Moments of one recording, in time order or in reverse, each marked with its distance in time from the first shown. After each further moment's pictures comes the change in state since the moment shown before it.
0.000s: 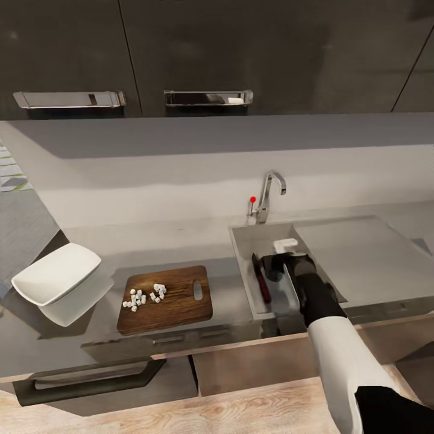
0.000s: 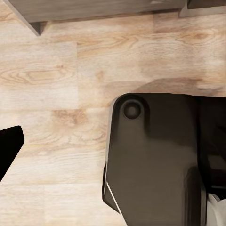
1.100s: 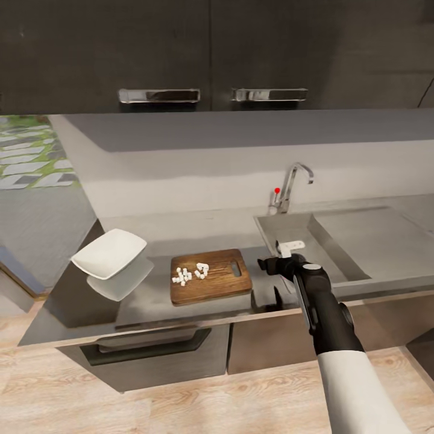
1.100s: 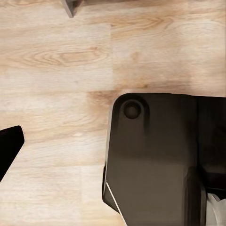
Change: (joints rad) left arm 0.000 0.000 0.000 0.000 0.001 0.000 -0.001; right arm 0.171 0.003 -0.001 -0.321 0.000 0.010 0.091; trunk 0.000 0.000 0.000
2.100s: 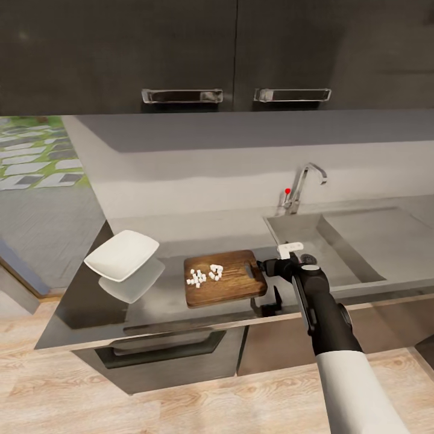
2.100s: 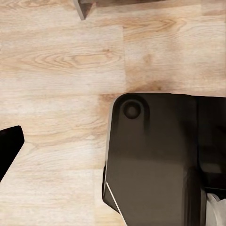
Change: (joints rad) left arm 0.000 0.000 0.000 0.000 0.000 0.000 0.000; right arm 0.001 0.005 0.000 0.014 0.000 0.002 -0.006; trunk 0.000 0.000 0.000
